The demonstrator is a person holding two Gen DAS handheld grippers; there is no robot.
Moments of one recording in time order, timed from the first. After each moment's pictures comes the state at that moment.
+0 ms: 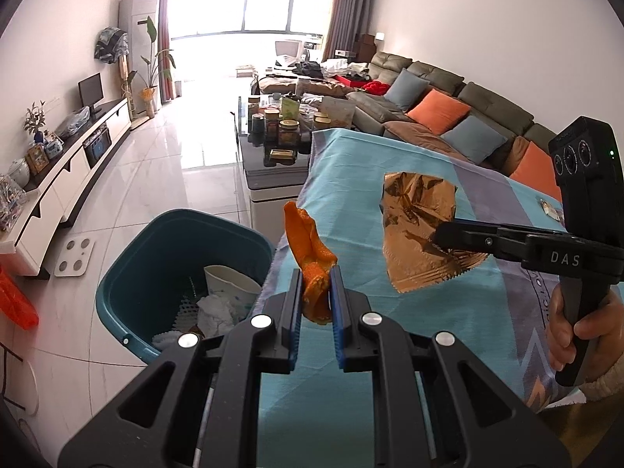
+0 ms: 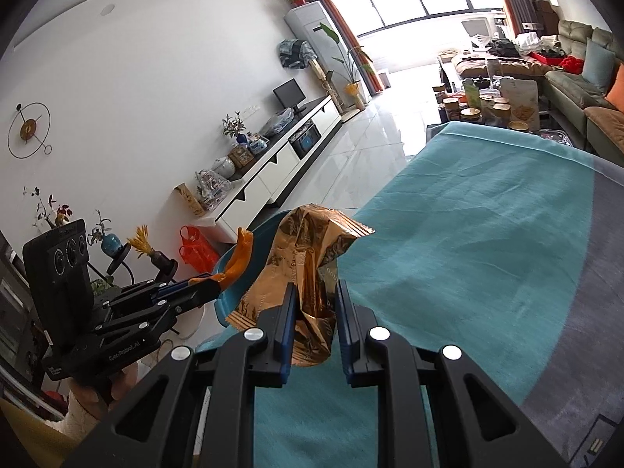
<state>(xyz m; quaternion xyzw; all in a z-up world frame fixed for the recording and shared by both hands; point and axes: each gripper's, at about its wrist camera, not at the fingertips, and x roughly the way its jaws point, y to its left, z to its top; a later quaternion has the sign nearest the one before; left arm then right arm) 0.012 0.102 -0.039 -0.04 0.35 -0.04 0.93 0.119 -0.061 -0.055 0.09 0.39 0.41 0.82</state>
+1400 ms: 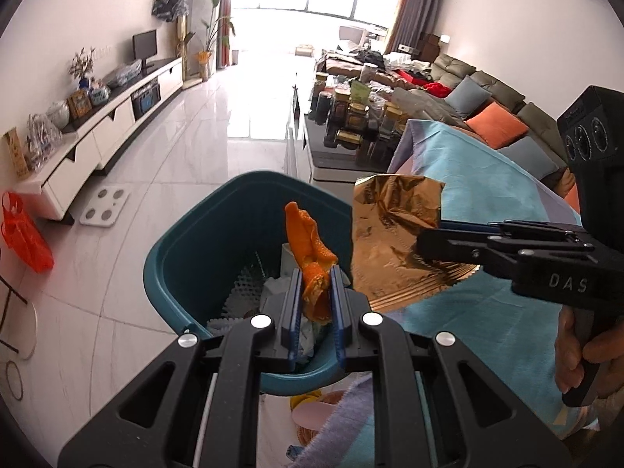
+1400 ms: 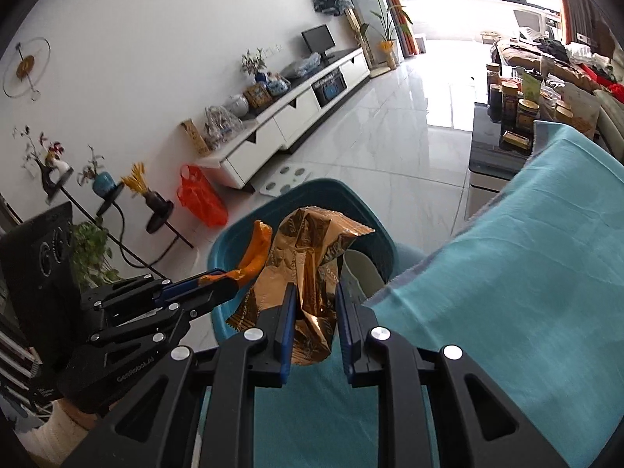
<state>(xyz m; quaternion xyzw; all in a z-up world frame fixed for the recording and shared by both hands) 0.036 0.183 -0.083 -0.11 0.39 0.06 0.91 0.147 0.088 -0.077 -0.02 0.45 0.44 0.78</state>
